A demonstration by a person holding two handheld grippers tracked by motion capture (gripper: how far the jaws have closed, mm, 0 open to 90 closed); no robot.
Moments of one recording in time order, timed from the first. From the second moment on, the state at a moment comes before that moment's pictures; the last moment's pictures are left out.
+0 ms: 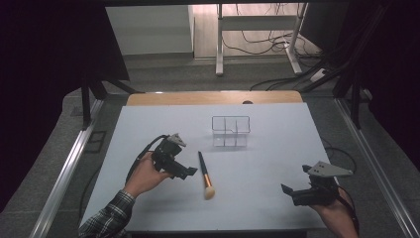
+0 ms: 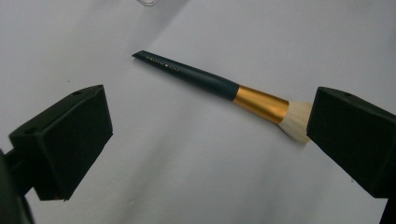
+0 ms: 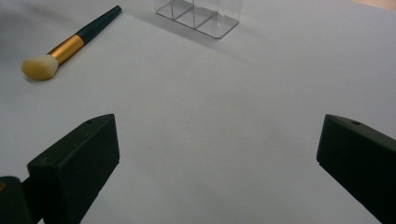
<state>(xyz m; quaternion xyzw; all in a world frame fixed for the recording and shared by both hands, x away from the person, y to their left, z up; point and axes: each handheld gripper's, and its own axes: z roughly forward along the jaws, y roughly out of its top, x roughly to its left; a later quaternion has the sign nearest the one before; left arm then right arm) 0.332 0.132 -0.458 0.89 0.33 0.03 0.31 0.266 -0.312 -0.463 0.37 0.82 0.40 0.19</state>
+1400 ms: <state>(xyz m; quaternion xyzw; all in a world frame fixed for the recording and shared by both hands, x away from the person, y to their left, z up) 0.355 0.076 -0.467 0.91 0.32 0.02 0.25 0.266 -0.311 -0.464 0.36 0.82 0.39 0.18</state>
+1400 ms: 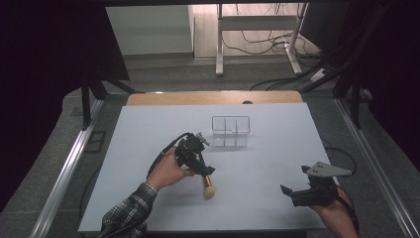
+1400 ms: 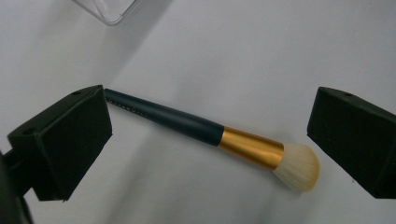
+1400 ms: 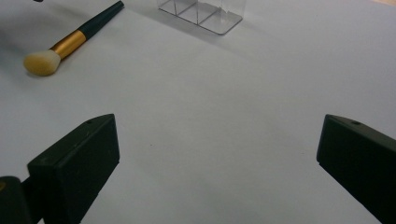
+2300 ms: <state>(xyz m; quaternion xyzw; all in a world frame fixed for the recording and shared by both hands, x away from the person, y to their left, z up) 0.357 0.065 -0.505 0.92 0.33 0.02 0.21 0.265 -0.310 -0.464 0.36 0.82 0.39 0.18</state>
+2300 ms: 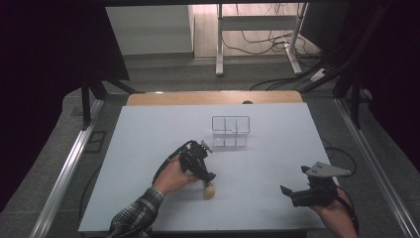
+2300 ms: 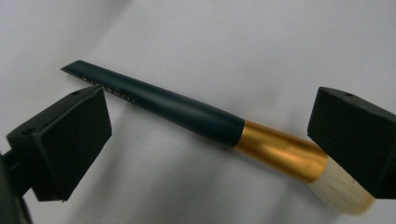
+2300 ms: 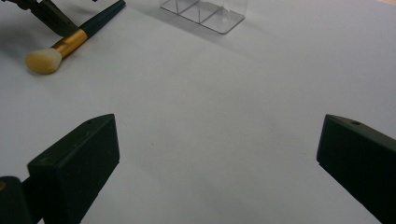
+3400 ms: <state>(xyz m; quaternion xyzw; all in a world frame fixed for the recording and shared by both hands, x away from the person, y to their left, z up) 0.345 0.074 -0.507 0.94 0.31 0.02 0.17 0.265 -0.310 -0.465 0.36 0.83 0.39 0.18</state>
